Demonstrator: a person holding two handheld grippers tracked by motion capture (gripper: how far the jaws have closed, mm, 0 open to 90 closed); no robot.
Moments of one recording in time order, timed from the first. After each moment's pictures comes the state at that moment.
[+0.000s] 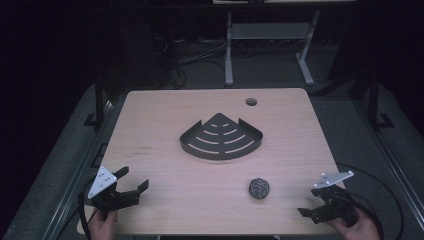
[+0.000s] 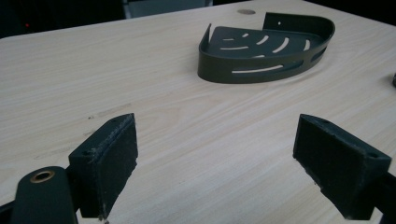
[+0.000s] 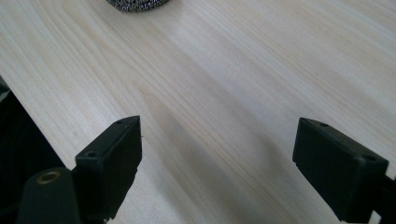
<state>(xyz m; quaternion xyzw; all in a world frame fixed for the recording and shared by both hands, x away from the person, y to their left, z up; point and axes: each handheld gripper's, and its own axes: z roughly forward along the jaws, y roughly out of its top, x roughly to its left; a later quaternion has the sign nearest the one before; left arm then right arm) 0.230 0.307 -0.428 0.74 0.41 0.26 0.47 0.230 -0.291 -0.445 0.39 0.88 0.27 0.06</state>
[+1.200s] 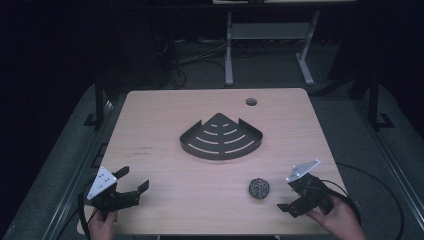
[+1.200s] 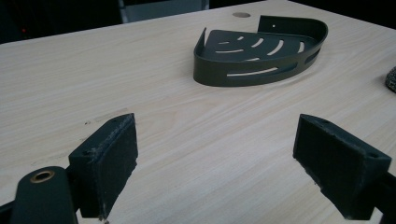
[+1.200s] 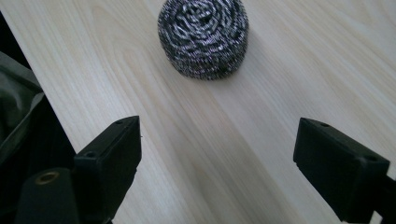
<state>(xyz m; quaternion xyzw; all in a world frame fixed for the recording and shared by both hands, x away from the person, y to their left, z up) 0.228 0.307 -0.425 0.74 0.40 0.26 0.48 0.252 -0.225 -0.419 0.31 0.92 0.25 0.04</state>
